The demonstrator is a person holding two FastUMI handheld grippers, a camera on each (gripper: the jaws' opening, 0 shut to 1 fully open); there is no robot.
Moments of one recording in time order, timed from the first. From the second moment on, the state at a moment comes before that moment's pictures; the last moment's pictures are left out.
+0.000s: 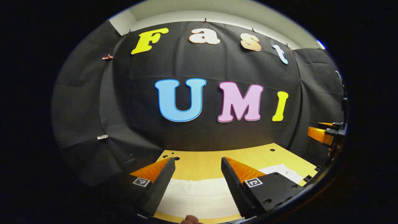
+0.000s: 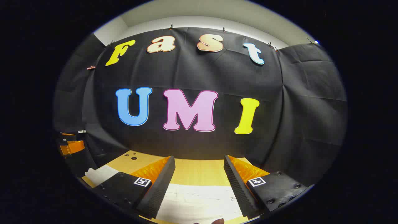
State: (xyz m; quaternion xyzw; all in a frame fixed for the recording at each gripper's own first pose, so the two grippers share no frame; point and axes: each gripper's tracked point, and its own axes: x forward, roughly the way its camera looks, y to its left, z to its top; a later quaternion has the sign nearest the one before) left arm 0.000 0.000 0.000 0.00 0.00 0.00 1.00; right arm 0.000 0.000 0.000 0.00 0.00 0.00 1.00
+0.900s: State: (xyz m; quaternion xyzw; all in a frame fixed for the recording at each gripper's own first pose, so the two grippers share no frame) left arm 0.006 0.010 -0.011 0.04 0.00 -0.02 1.00; right arm 0.008 0.008 -0.011 -0.01 0.01 0.00 1.00
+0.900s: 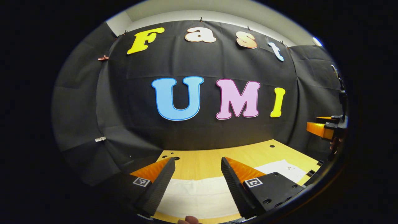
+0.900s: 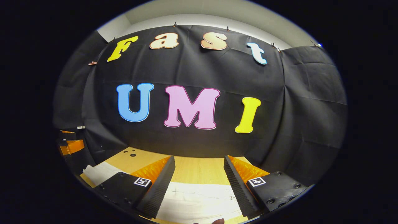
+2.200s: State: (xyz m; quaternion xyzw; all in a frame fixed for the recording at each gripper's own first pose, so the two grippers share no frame) left arm -0.012 0.135 -0.327 0.54 0.27 -0.28 0.74; right arm -0.011 -0.033 -0.049 -0.04 0.06 -0.06 1.00
